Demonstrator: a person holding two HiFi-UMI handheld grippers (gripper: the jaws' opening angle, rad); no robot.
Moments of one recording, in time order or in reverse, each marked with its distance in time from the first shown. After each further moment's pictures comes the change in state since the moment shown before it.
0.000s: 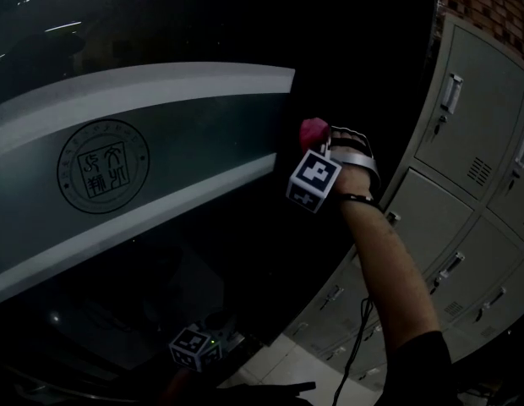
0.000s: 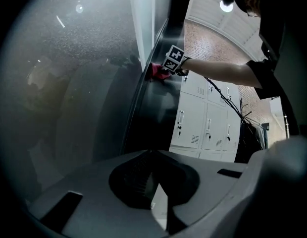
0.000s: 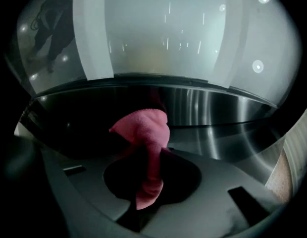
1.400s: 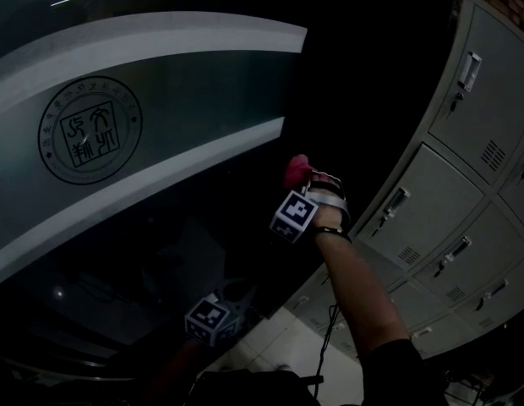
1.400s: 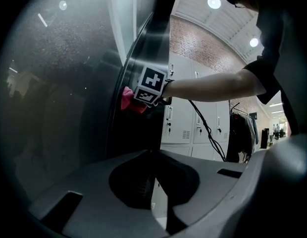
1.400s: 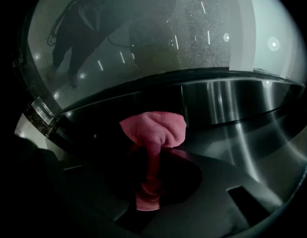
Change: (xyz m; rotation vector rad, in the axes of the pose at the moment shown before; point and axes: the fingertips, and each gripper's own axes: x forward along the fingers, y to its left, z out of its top) left arm 0.037 -0.032 -0.005 0.102 0.033 -0.135; right arm -0.006 0.223 0.018 0.060 -0.038 0.302
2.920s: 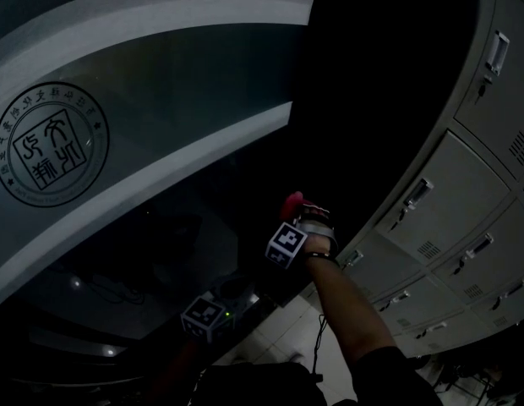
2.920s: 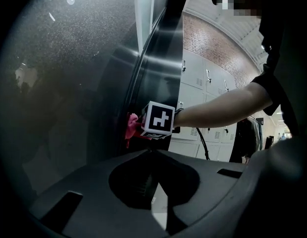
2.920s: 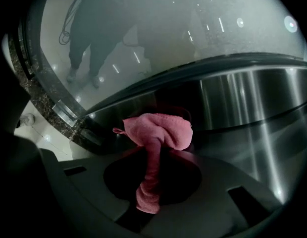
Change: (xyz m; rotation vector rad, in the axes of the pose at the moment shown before) left arm 0.000 0.041 -0.024 -0.082 0.046 0.061; right arm 0.043 0.169 0.005 0.027 0.025 0.234
